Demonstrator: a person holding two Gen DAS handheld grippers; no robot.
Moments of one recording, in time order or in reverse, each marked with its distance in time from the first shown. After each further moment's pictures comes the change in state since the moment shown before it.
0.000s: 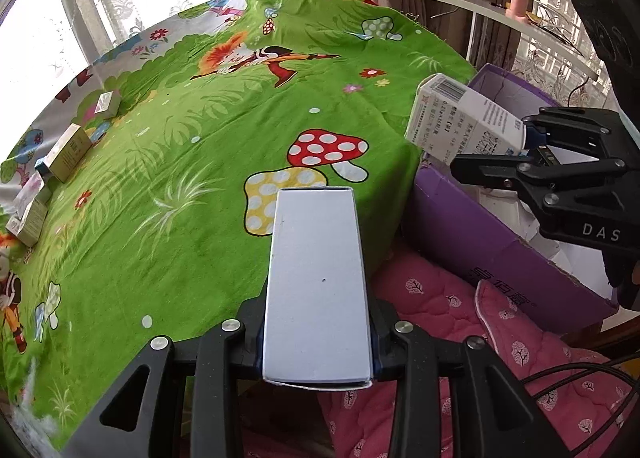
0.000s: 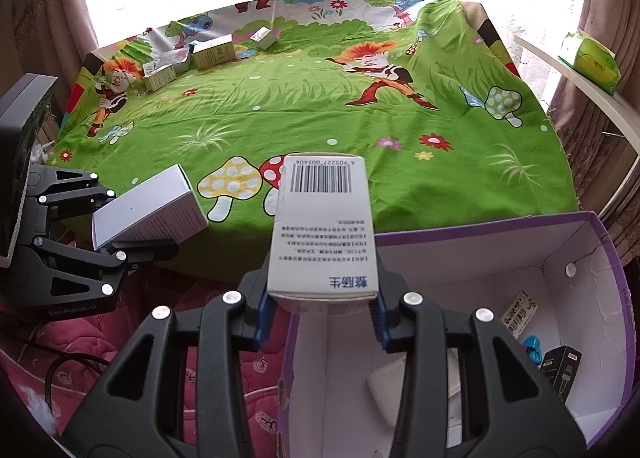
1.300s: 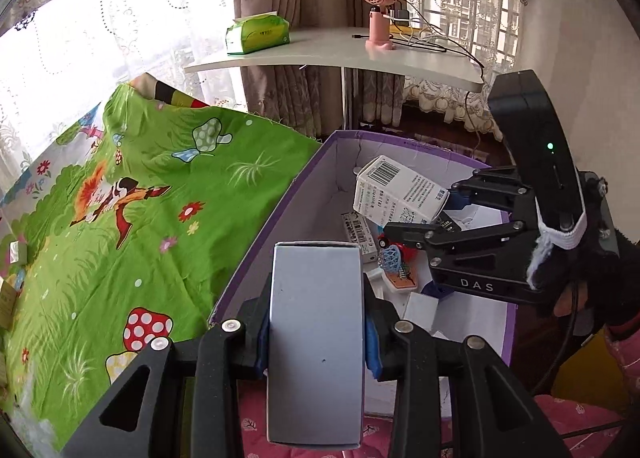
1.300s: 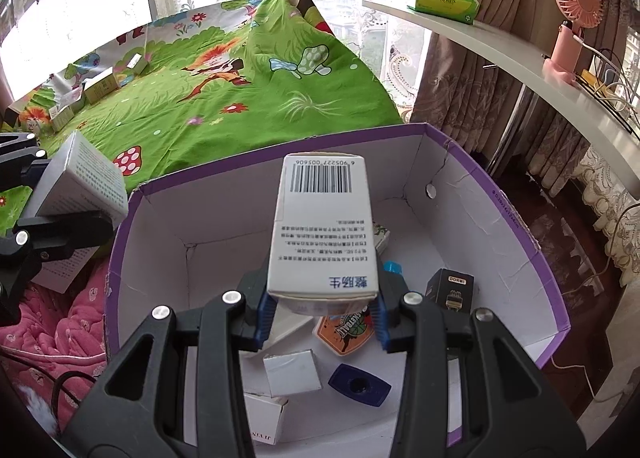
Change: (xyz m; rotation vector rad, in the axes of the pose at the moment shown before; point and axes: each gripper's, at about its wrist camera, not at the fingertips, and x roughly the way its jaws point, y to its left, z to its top) left arm -0.020 -0.133 0.090 0.248 -0.189 -0.255; right arm -0.062 -0.118 -0.060 0.233 0.003 -0.287
